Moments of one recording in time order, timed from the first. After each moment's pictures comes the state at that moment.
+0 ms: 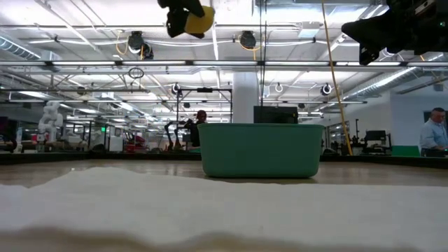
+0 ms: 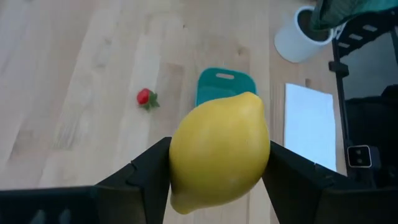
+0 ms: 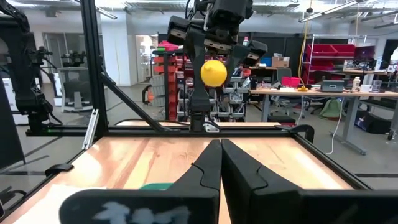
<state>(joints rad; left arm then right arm) 0.16 1.55 1.58 -0.93 0.26 -0.10 0.02 0.25 0.13 0.21 0.03 0.00</state>
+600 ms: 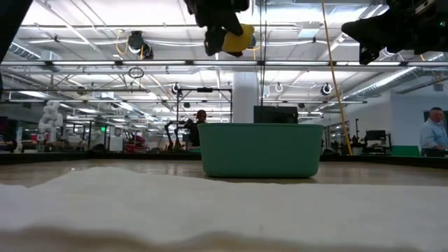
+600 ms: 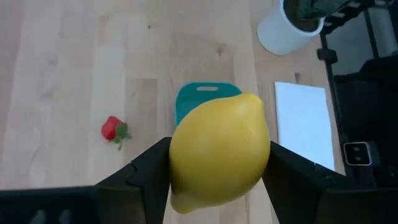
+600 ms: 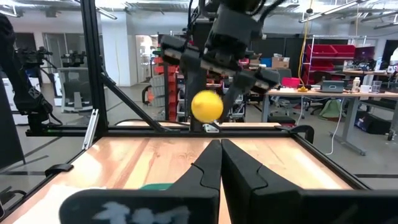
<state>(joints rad) 0.15 1.85 1.80 -0.93 0.39 0.01 0.02 0.25 0.13 0.22 0.03 0.00</state>
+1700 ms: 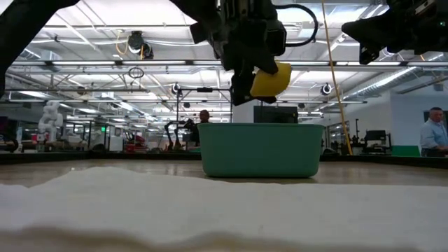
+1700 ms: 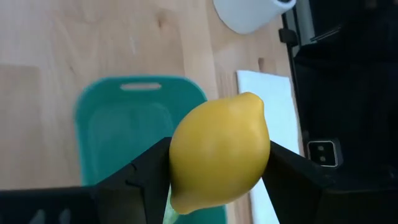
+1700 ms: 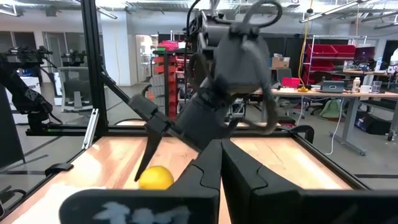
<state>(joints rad) 0.08 2.11 1.76 -0.70 0.66 -0.08 0.02 0.25 0.13 0.21 0.03 0.00</state>
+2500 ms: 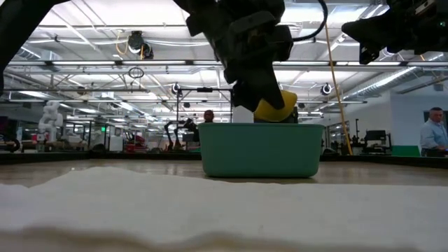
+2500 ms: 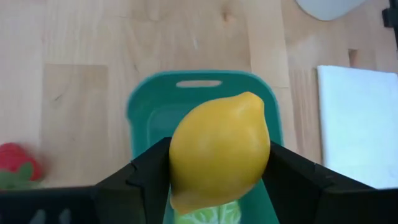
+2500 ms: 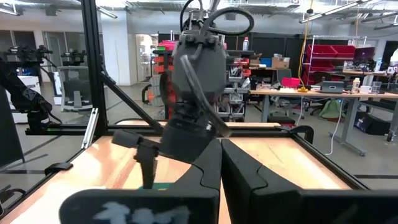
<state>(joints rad) 0.00 2.11 1.70 -0.62 0.29 -0.08 0.02 0.25 0.13 0.21 0.03 -0.01</state>
